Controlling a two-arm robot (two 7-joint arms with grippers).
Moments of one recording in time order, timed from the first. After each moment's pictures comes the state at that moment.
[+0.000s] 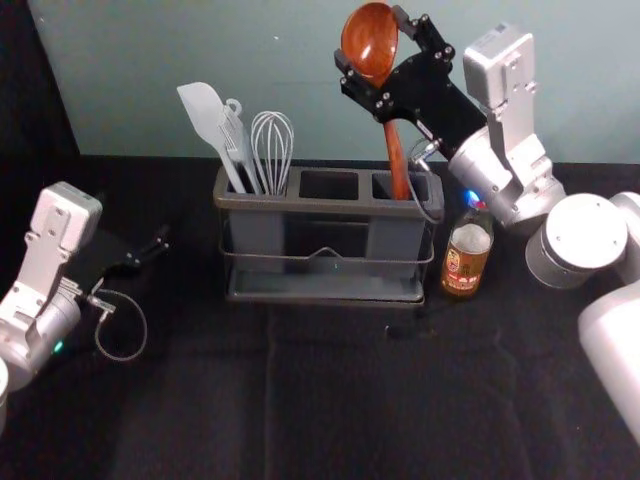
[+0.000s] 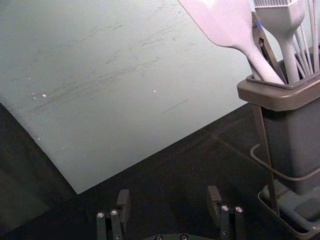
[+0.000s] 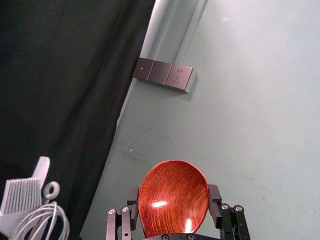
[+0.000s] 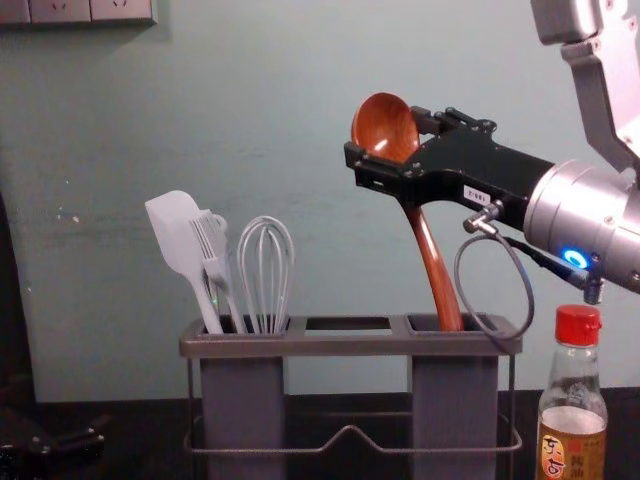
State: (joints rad) left arm -0.20 0.60 0.45 -1.41 -0.25 -0.12 0.03; right arm 0.53 0.18 -0.35 -1.26 0.01 -0.32 0.31
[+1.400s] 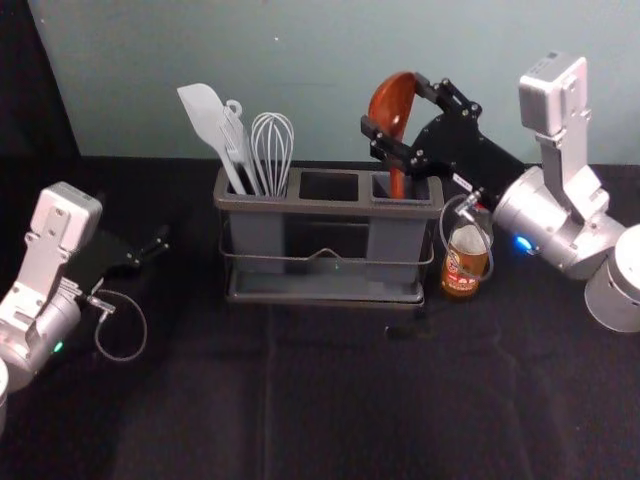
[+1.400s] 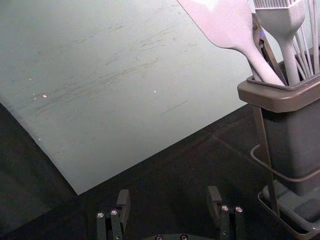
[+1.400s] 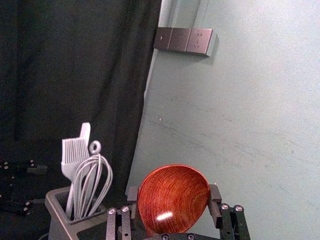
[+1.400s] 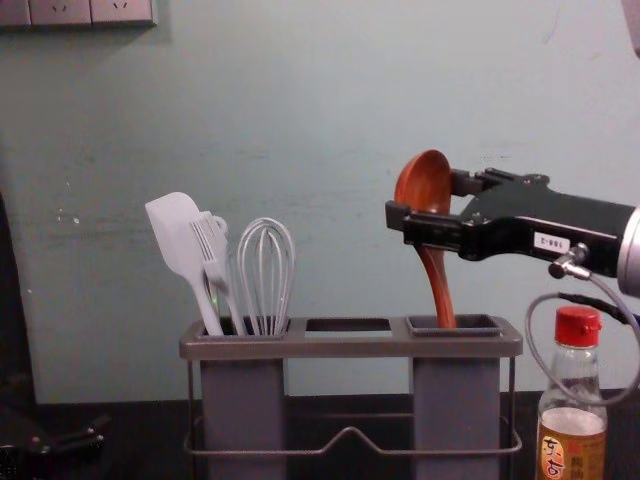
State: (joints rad) left arm -0.20 0.60 0.45 -1.41 -0.25 -0.12 0.03; right arm 0.39 0.33 -0.34 -1.47 0.20 -0.11 0.44
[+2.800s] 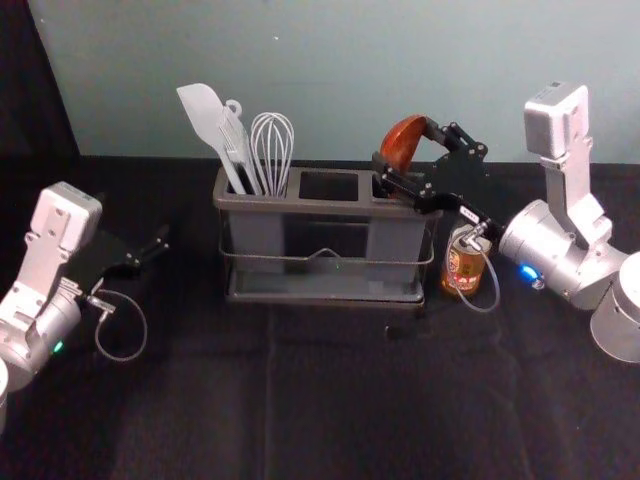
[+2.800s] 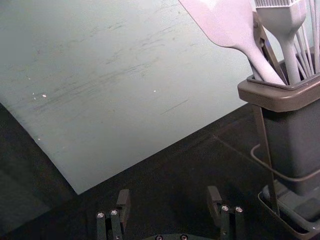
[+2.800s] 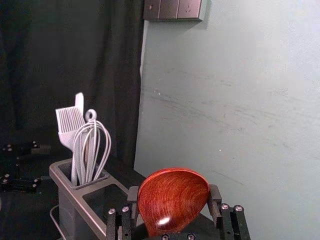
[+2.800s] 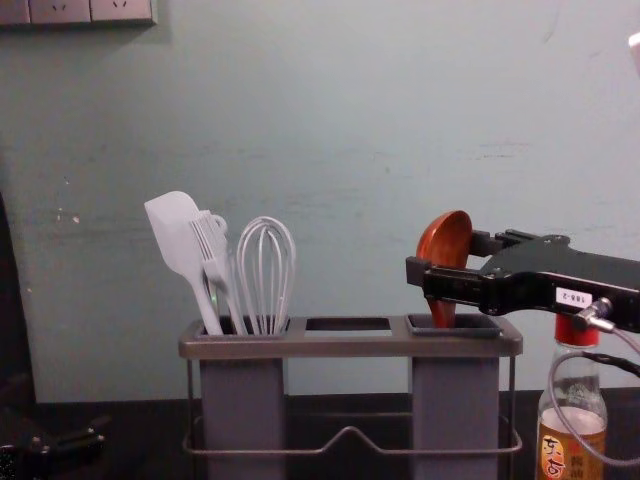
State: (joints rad) left arm -0.20 0.60 0.45 -1.41 -0.25 -0.12 0.03; right arm 0.34 0.36 -0.34 -1.47 0.26 -0.03 0.42
